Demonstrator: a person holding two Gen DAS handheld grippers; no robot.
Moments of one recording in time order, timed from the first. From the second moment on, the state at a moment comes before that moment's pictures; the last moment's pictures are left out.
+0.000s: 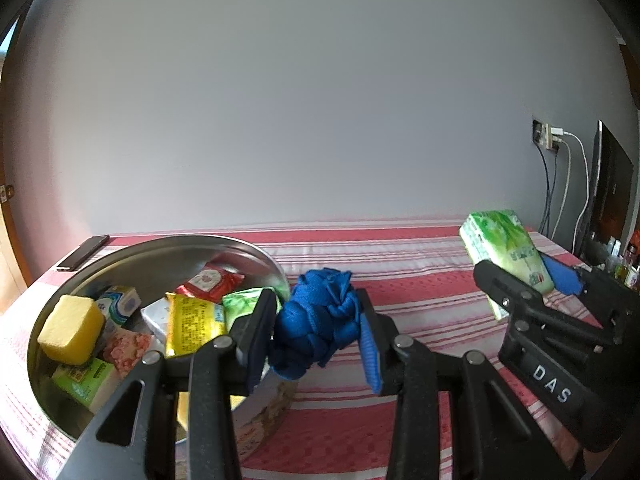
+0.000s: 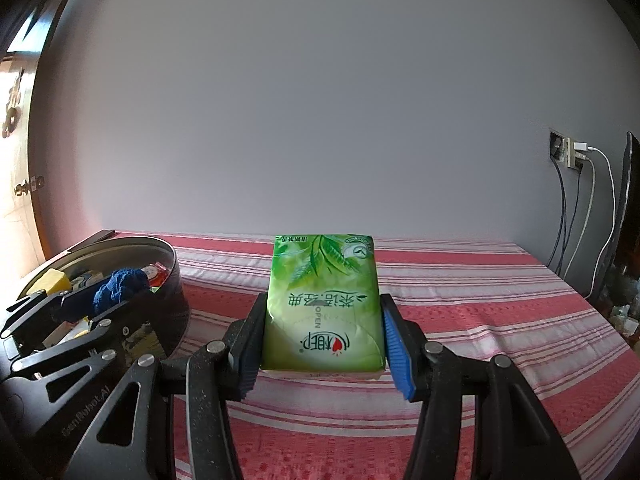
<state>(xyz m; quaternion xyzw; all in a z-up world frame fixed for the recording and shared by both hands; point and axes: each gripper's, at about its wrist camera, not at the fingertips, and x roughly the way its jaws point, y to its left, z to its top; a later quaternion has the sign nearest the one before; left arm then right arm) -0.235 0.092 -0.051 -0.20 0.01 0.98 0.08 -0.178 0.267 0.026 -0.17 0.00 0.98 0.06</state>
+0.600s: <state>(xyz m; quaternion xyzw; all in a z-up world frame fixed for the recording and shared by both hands) -0.230 0.061 -0.051 -0.19 0.00 0.98 0.05 -0.183 0.240 0.030 -0.15 -0.02 0.99 0.03</state>
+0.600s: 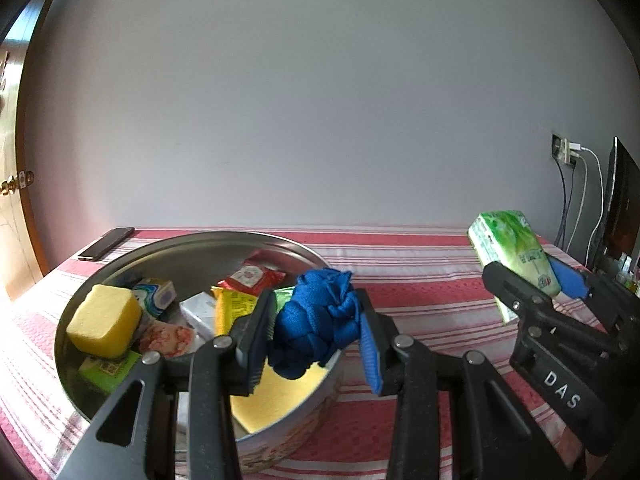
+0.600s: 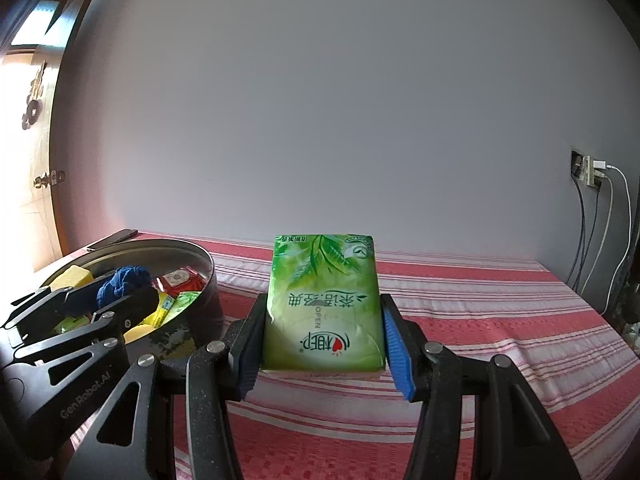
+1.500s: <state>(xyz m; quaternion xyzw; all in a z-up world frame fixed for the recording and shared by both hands) -0.222 -0.006 -0.031 -0.19 -0.02 0.98 -0.02 -0.196 0.183 0.081 -0.12 -0.05 0.99 -0.04</state>
